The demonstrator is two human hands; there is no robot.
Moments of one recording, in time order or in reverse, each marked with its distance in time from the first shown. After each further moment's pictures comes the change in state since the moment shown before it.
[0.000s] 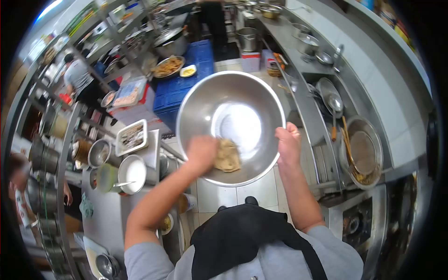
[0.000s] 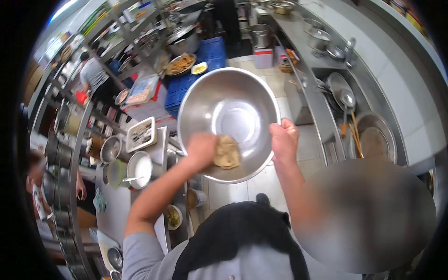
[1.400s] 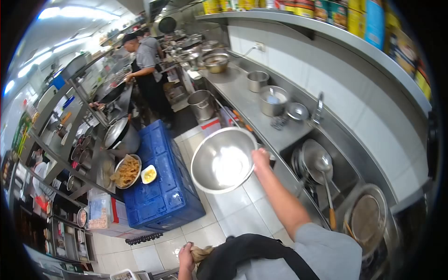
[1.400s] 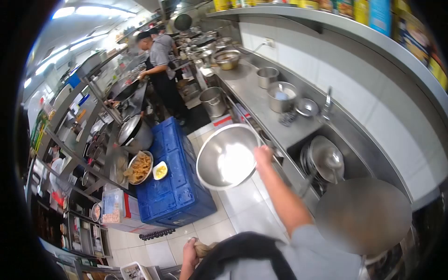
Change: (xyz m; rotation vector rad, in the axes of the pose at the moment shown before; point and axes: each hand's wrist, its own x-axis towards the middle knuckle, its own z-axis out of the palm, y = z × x) left_hand 0.216 -0.130 0.161 -1.876 0.140 -1.022; right_hand 0.560 0.122 0.002 0.046 0.428 -0.006
